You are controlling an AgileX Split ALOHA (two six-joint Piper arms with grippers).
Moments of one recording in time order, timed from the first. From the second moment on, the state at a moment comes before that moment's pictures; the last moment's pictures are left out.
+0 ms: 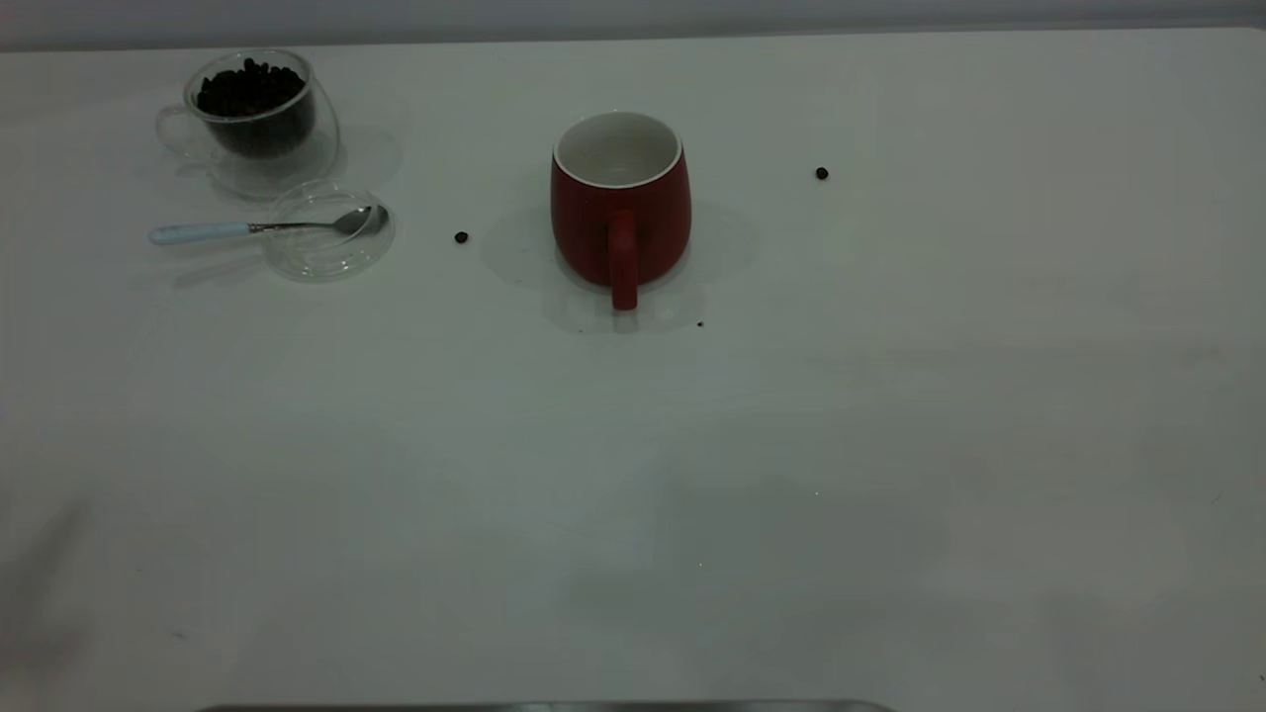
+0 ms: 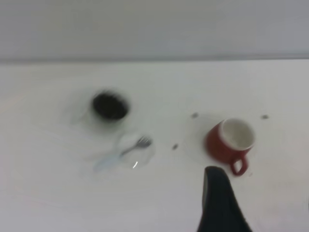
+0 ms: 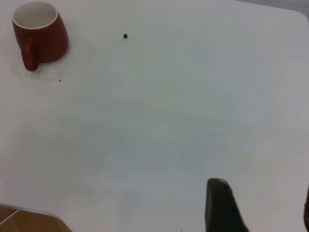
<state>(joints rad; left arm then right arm) 0.32 0.90 -1.16 -0.54 1.02 0.36 -0.03 -0.02 -0.47 0.15 1.13 -0.20</state>
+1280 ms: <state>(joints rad) -0.09 0.35 -0.48 0.03 1.12 -0.01 -0.03 -0.02 -0.47 0.15 1.13 -0.20</state>
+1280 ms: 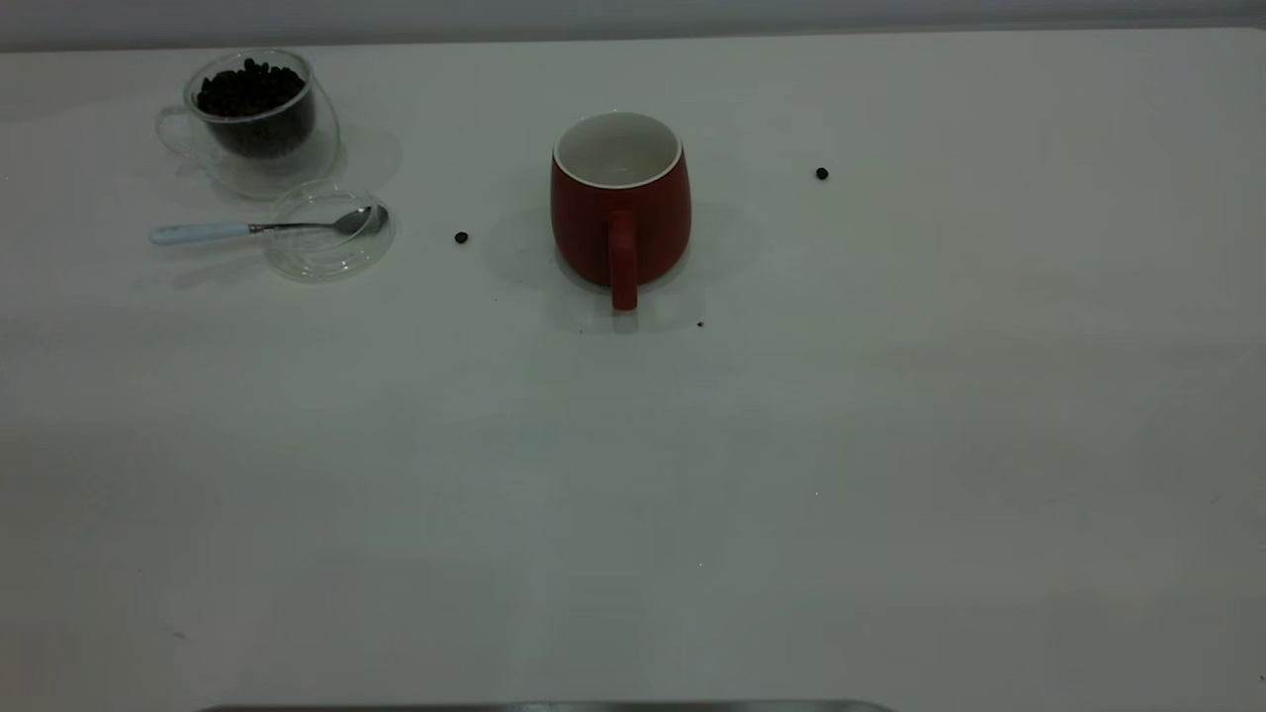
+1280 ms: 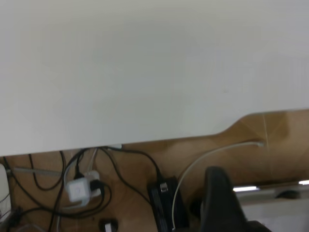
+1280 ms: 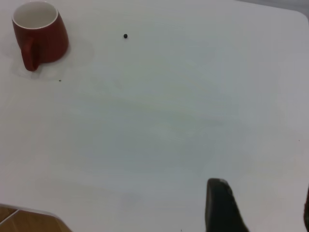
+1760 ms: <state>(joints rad) -0.09 0.29 -0.48 0.03 1.12 -0.01 -0.03 -0.02 -0.47 0.15 1.13 -0.20</state>
